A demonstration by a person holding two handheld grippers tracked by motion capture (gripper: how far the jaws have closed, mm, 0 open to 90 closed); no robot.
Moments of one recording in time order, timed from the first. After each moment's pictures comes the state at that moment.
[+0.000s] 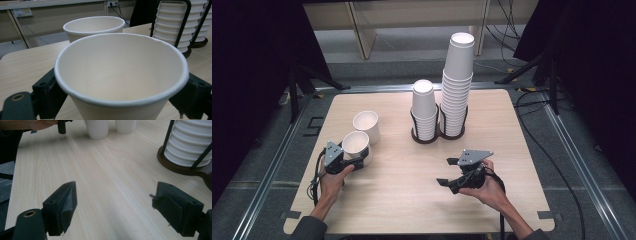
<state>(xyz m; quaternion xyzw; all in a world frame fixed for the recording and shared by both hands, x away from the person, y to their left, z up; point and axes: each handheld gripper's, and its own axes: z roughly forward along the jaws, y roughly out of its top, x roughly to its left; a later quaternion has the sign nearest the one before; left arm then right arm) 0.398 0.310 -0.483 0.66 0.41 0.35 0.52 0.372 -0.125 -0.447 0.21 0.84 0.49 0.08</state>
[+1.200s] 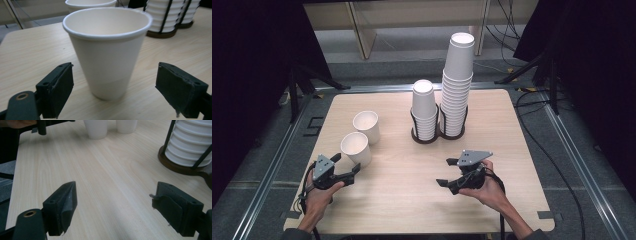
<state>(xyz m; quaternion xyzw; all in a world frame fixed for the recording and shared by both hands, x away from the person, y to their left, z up) 0.345 0.326 -0.477 0.68 0.43 0.30 0.50 0.372 -0.124 -0.447 0.21 0.84 0.49 0.08</state>
